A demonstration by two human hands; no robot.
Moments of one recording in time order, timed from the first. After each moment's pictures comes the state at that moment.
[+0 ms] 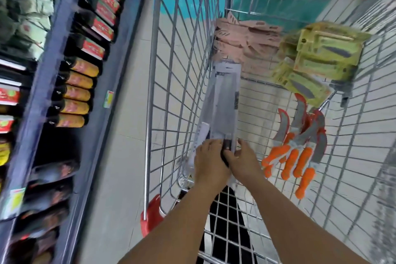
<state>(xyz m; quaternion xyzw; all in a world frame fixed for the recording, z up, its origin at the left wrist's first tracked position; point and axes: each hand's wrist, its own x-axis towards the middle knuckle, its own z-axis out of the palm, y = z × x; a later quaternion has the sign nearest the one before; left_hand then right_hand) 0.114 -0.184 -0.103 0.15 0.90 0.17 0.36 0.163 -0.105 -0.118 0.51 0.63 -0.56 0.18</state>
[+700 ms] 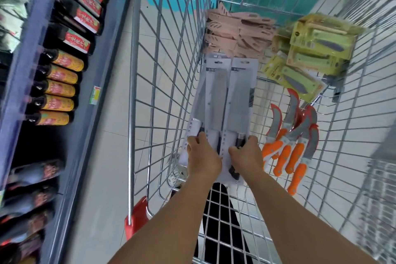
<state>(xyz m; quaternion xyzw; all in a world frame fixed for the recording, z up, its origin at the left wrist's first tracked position) 0.109 -0.174 -0.121 0.06 0.90 0.15 0.41 0.171 -0.088 -0.141 0.60 0.62 -0.48 0.17</state>
